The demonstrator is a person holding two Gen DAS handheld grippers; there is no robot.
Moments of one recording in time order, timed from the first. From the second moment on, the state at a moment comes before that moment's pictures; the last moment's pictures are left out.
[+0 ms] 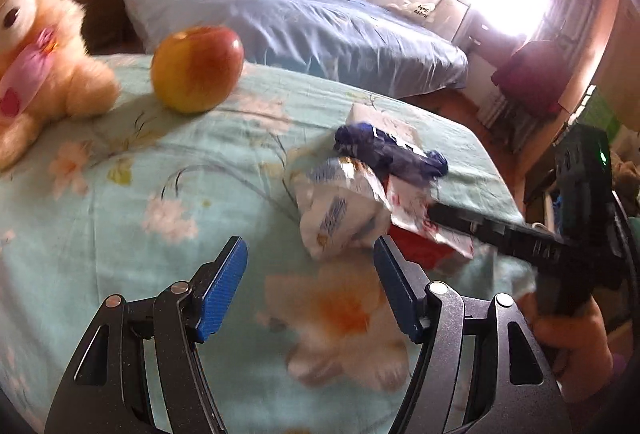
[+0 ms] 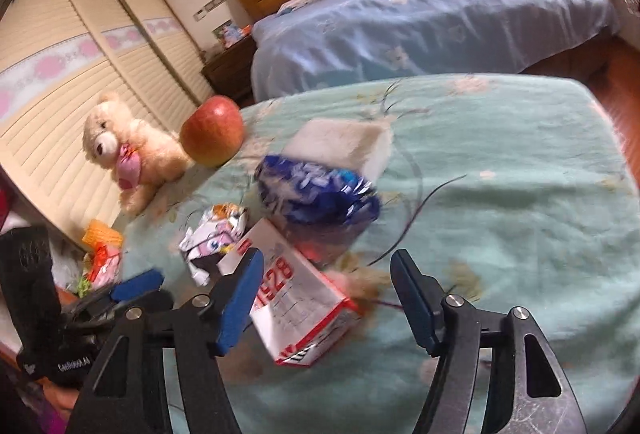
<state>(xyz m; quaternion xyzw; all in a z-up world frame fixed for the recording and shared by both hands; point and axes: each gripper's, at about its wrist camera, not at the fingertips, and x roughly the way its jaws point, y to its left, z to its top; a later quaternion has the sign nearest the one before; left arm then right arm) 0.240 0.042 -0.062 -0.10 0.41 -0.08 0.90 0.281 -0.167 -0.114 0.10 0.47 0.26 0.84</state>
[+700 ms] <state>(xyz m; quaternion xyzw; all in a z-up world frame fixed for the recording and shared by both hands) 0.269 0.004 -0.073 -0.05 0.42 -0.16 0.89 0.232 -0.209 -0.080 0.10 0.45 0.23 0.86</state>
